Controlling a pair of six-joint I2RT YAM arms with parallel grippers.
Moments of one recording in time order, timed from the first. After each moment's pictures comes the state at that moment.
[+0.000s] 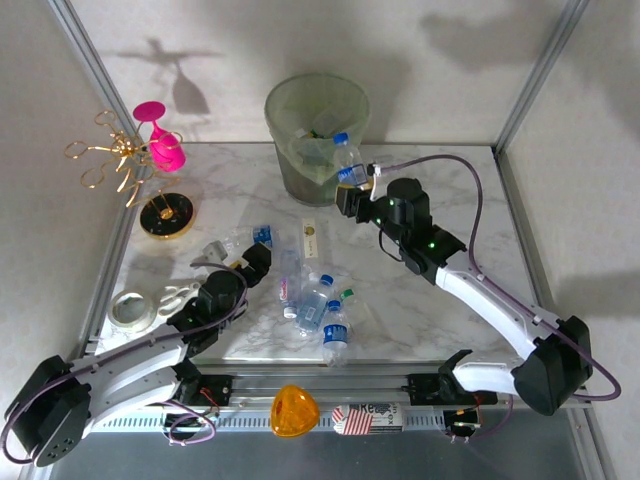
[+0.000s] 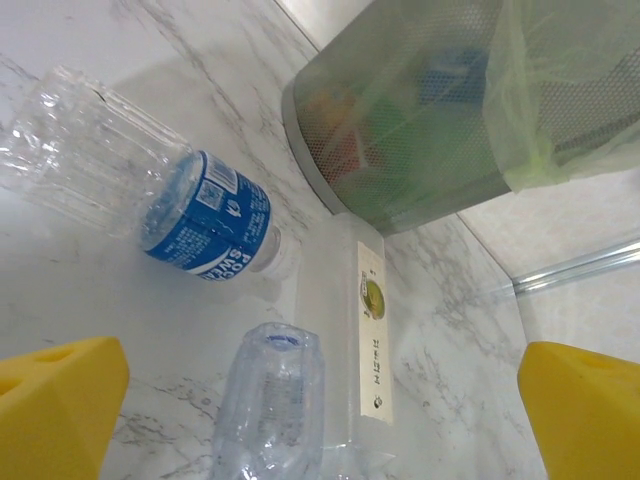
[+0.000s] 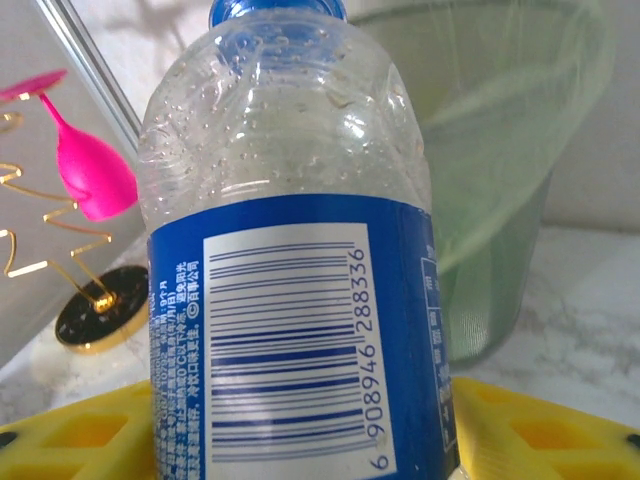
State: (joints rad) left arm -0.67 0.89 0.25 0.34 -0.47 -1.05; right arm 0.65 1.26 1.08 -0.03 0.08 0.25
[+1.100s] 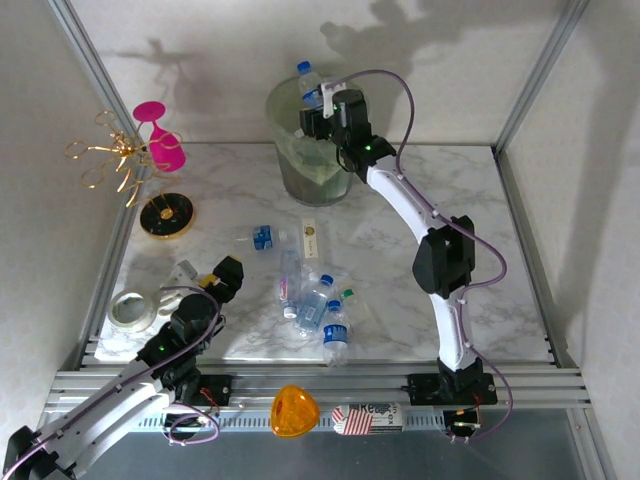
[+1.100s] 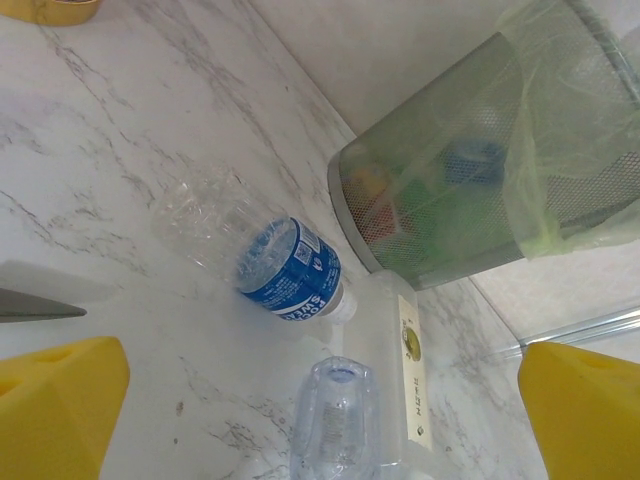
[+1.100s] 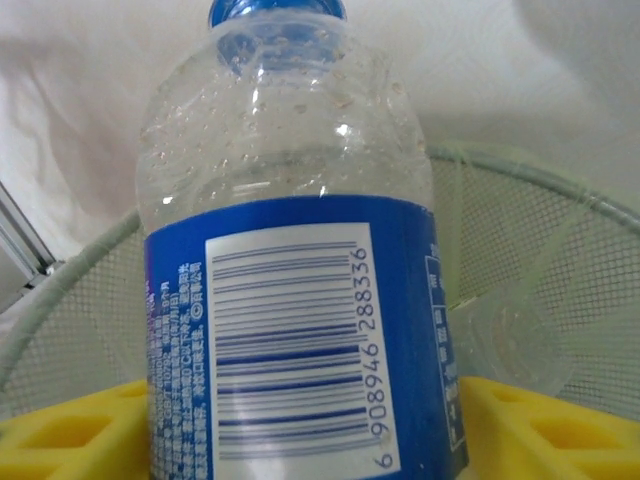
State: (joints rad) left arm -0.64 0.40 0.13 0.01 -0.57 -1.05; right arm 0.55 2.17 2.16 -0.23 0.10 0.08
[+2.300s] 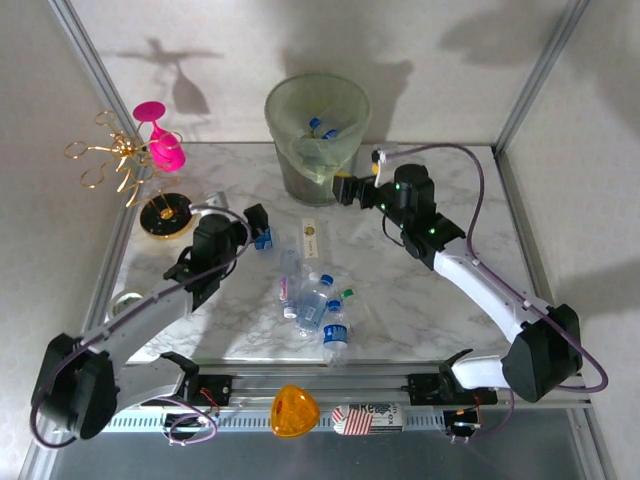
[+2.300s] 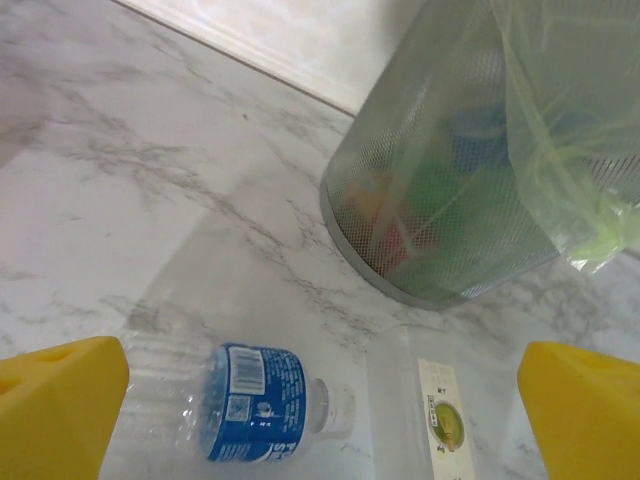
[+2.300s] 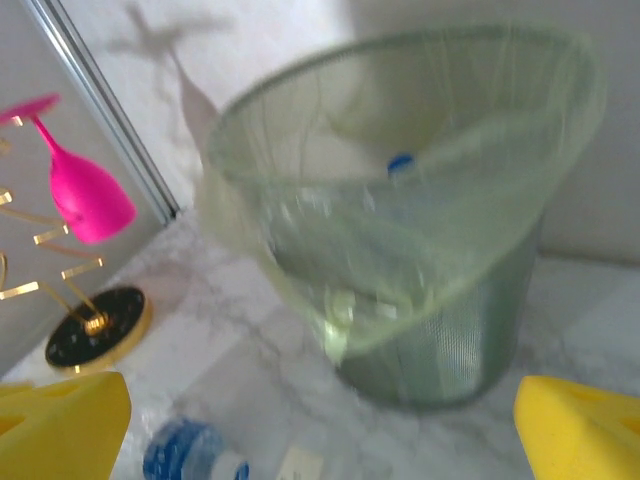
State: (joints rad) left arm -0.40 1.17 0.67 0.12 -0.28 -0.60; right arm 0.56 1.32 1.06 0.03 -0.03 0.24
